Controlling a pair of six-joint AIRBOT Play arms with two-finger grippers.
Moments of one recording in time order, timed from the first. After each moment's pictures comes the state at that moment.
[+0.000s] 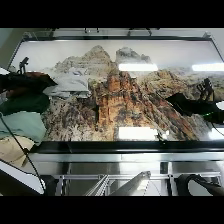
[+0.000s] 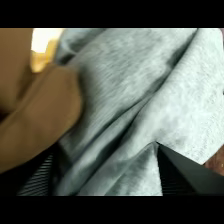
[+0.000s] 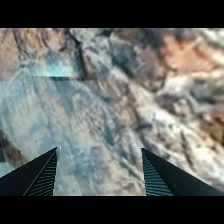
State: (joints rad) left arm 0.33 -1.95 1.69 0.87 -1.23 -1.09; right arm -0.23 -1.15 0.68 -0.65 0.74 1.26
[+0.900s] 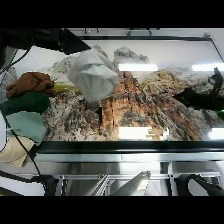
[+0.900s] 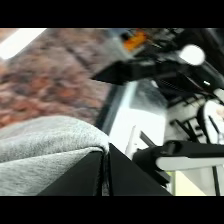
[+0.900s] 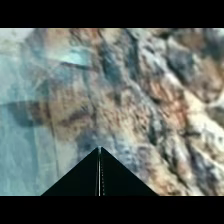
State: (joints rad) left arm -0.06 -1.70 2.01 0.29 -1.62 -1.11; right arm -0.30 -1.02 0.78 -0.65 0.96 1.16
